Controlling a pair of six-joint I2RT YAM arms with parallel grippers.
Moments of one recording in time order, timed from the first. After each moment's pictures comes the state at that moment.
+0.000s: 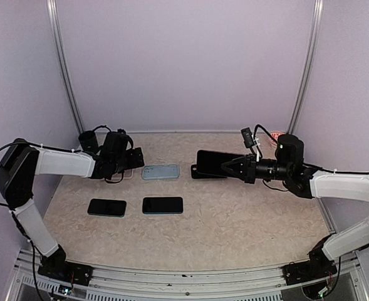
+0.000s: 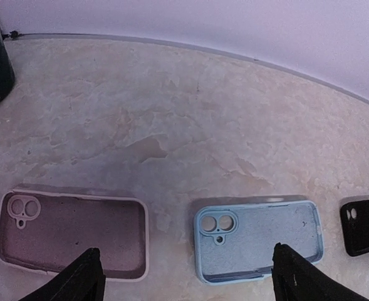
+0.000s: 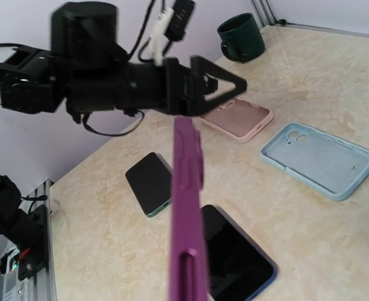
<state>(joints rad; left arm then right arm) -0.52 1.70 0.97 0.12 -0.35 -0.49 0.55 1.31 0.67 0.44 -0.69 0.35</state>
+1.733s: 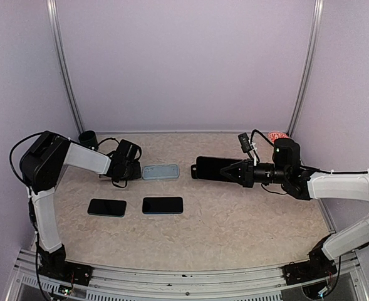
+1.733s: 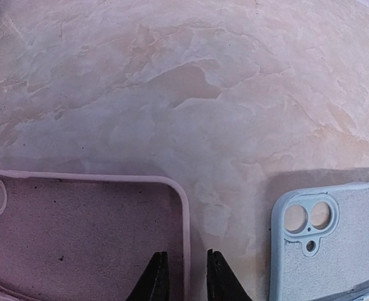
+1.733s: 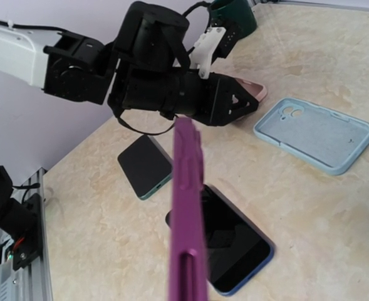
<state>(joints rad) -0.47 2.00 1.12 0.01 -0.34 -0.46 0.56 1.33 0.66 0.43 -0.67 0.35</state>
